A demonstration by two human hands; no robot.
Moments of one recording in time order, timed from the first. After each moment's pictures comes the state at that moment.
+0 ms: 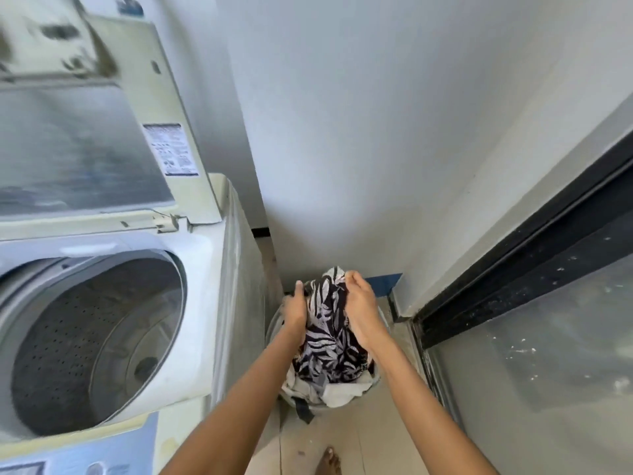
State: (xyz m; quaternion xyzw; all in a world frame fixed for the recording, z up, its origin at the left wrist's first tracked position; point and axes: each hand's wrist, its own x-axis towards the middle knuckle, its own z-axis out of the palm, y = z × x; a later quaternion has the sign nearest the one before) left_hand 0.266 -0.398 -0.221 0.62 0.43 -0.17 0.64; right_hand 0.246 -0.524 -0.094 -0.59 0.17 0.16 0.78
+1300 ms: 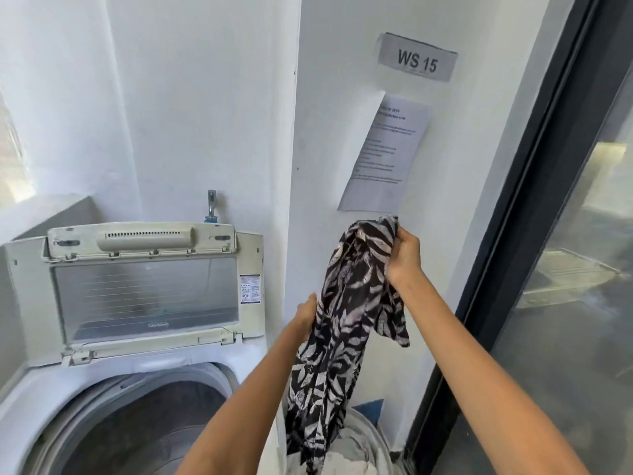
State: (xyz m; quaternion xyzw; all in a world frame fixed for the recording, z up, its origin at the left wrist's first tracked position) left_hand 0.265 -0.334 0.077 0.71 0.05 -0.16 0.68; right_hand 0.191 -0.491 0.276 -0.43 0.02 -0.03 0.90
